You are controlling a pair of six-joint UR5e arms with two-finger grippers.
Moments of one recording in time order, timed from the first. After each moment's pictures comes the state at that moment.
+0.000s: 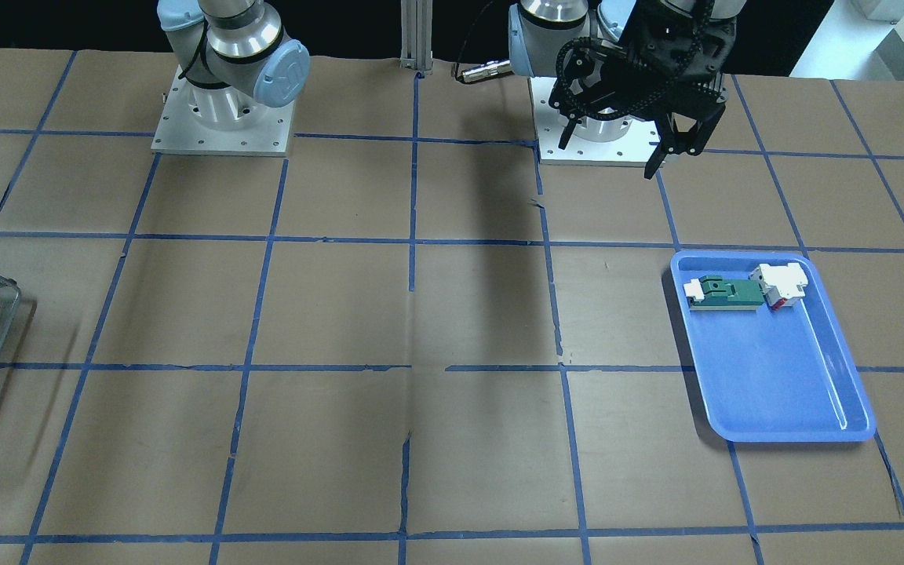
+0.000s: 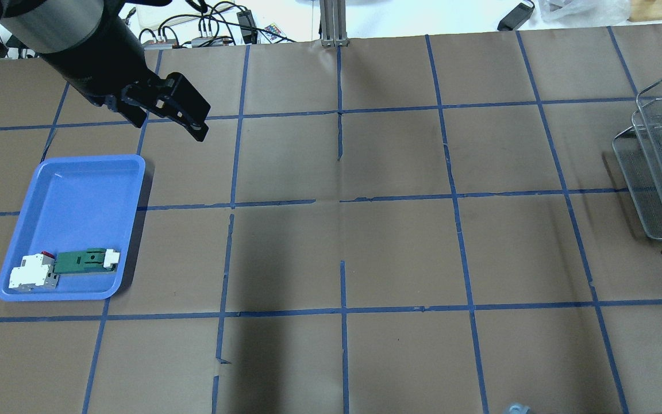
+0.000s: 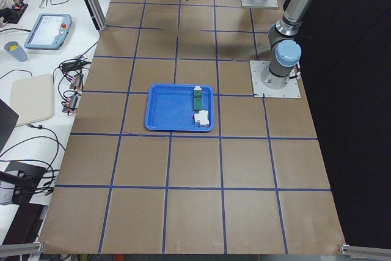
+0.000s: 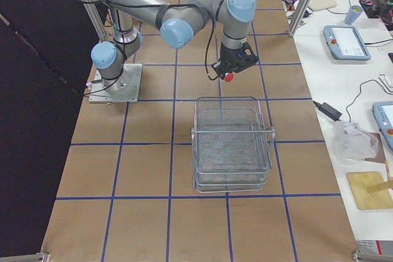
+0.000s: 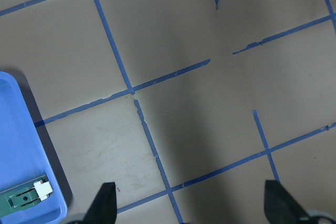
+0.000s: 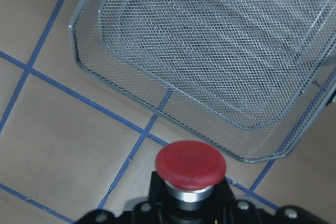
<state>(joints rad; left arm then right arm) -1.59 -1.51 -1.52 -1.63 1.46 0.30 0.94 -1.37 1.40 -1.58 -1.54 0.37</state>
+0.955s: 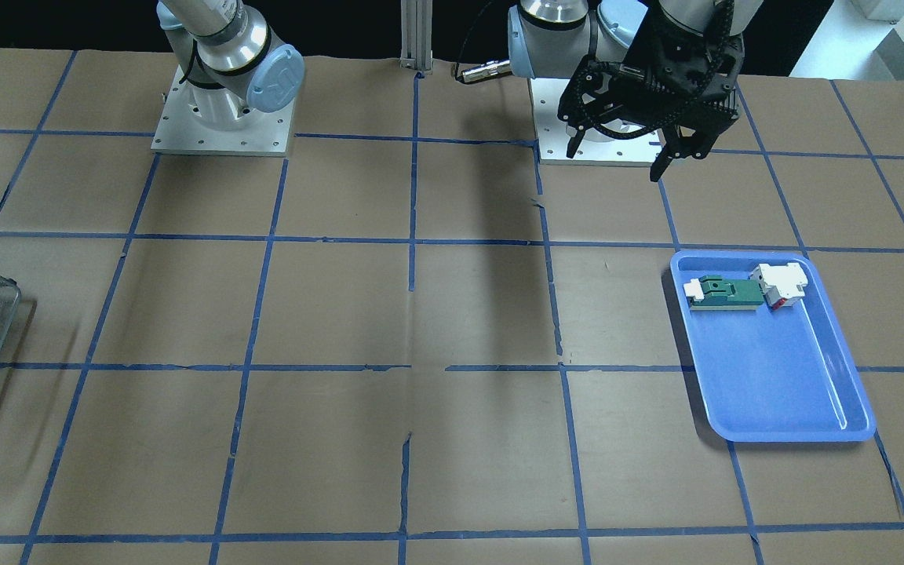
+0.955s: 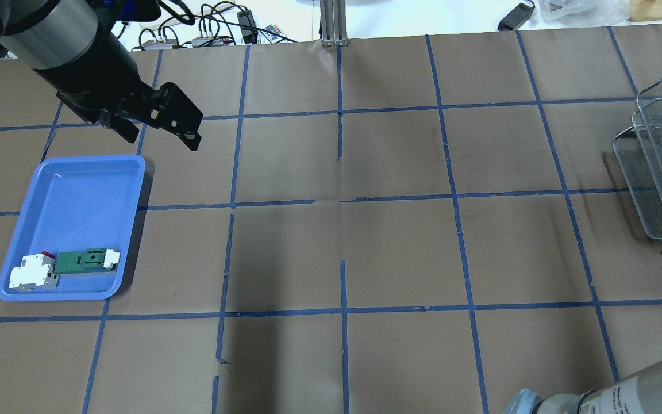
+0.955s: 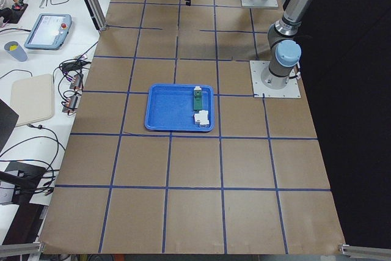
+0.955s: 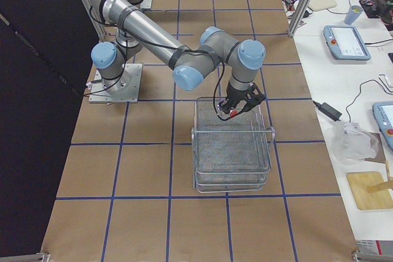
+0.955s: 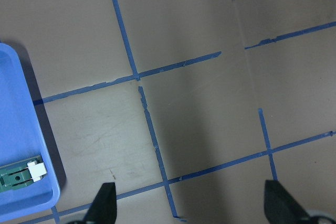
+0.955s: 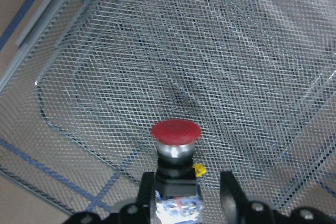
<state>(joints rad) -1.57 -1.50 -1.55 -1.63 1.46 0.24 0.89 -1.22 1.39 -1.70 -1.64 0.22</state>
